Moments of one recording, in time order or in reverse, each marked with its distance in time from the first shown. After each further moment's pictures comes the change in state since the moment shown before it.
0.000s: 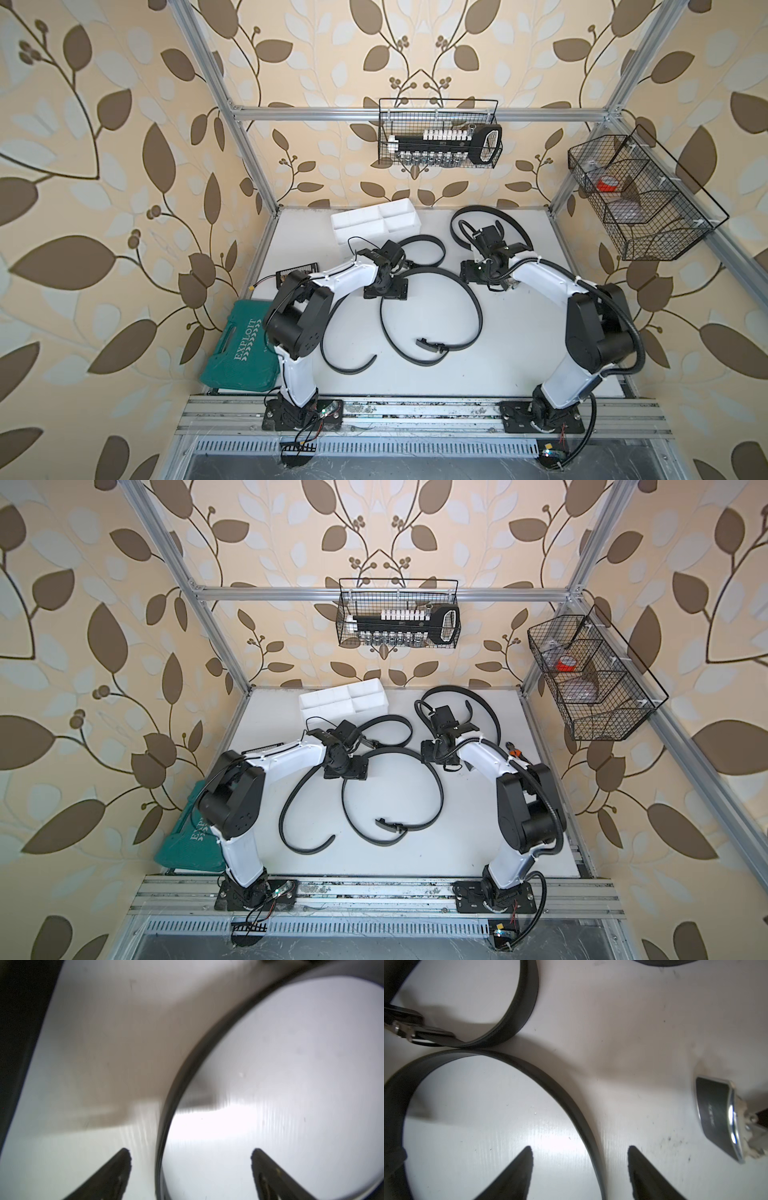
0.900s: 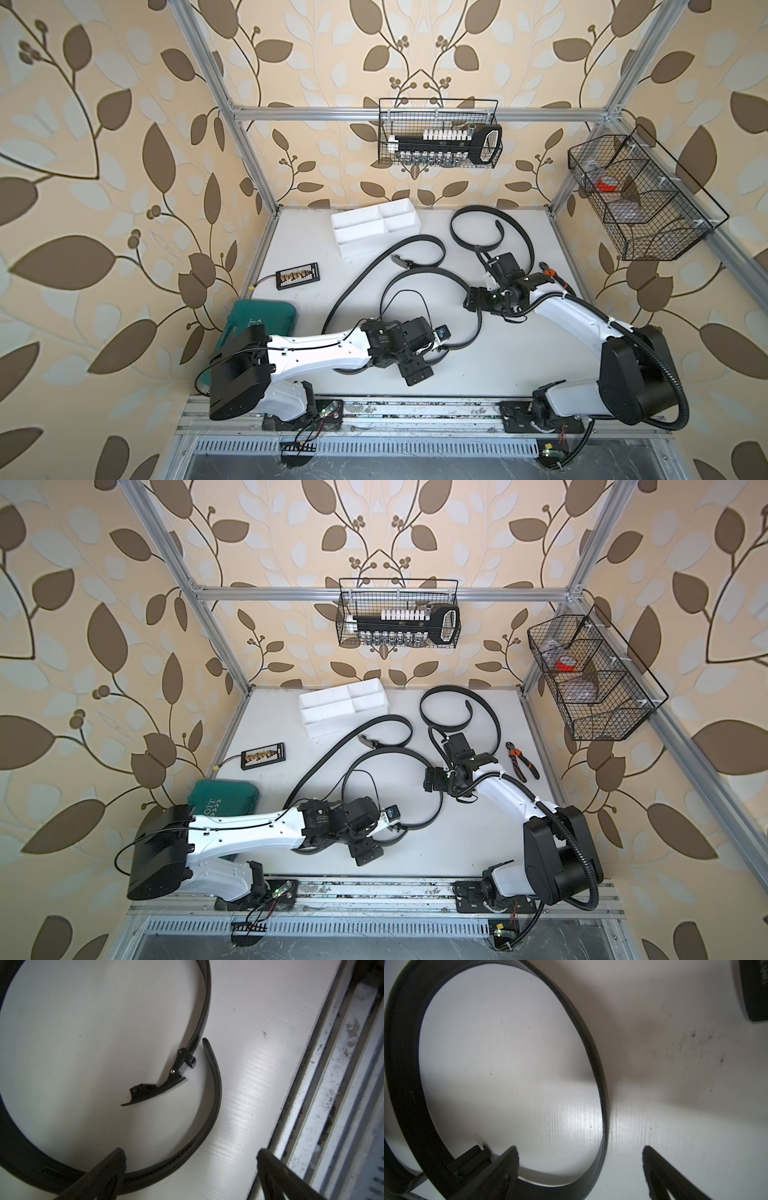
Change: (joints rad) left arm -0.593 -0.338 -0.379 0.212 -0.111 0.556; right arm 0.000 -0.253 -0.311 0.008 -0.135 0.083
